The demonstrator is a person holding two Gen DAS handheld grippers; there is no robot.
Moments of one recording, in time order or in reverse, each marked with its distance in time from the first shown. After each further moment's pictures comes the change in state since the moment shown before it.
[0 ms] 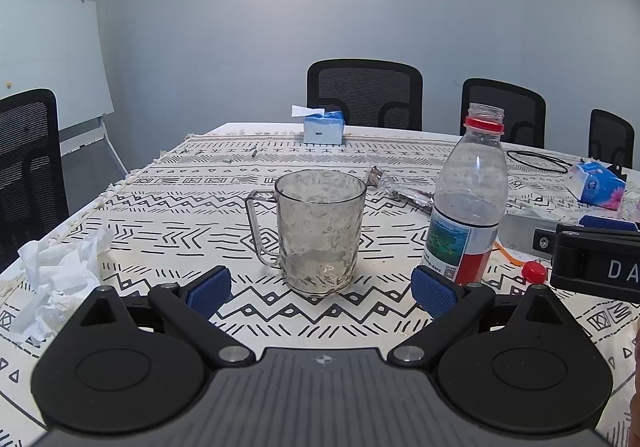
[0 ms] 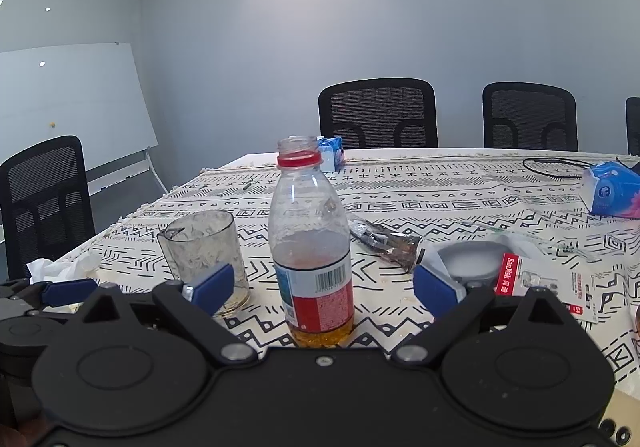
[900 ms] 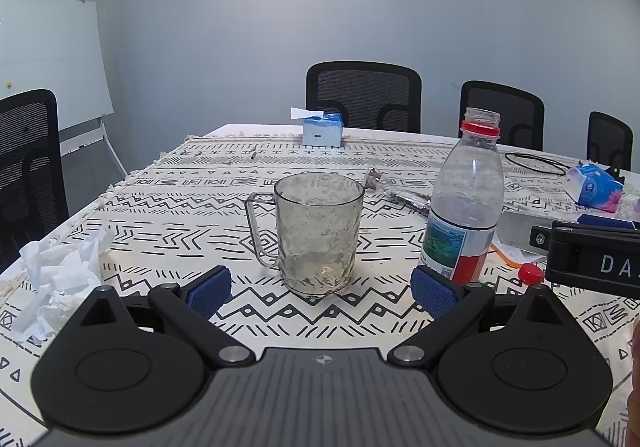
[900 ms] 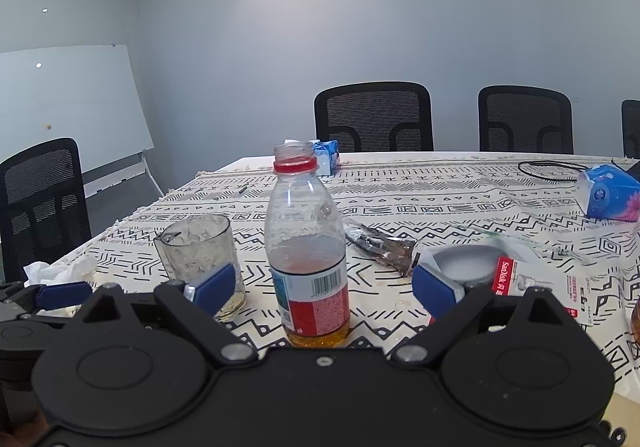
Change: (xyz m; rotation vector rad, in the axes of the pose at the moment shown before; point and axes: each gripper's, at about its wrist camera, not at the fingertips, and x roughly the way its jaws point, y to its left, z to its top) left arm -0.050 0.015 -0.030 -0.003 -0.030 -0.024; right arm -0.001 0.000 0.004 -0.003 -0.008 -0.011
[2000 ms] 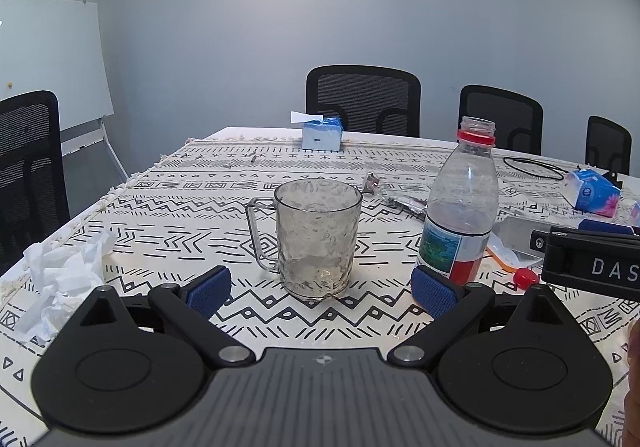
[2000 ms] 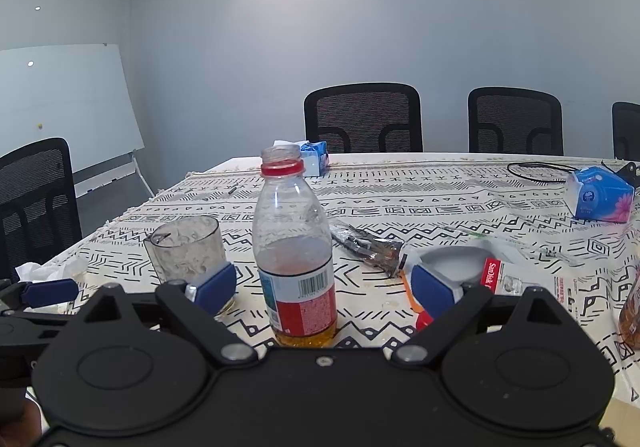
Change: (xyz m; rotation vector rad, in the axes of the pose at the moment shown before) left arm 0.035 -0.010 0.029 -0.011 0.002 0.008; right arm -0.004 -0.004 0.000 -0.001 -0.011 -0.034
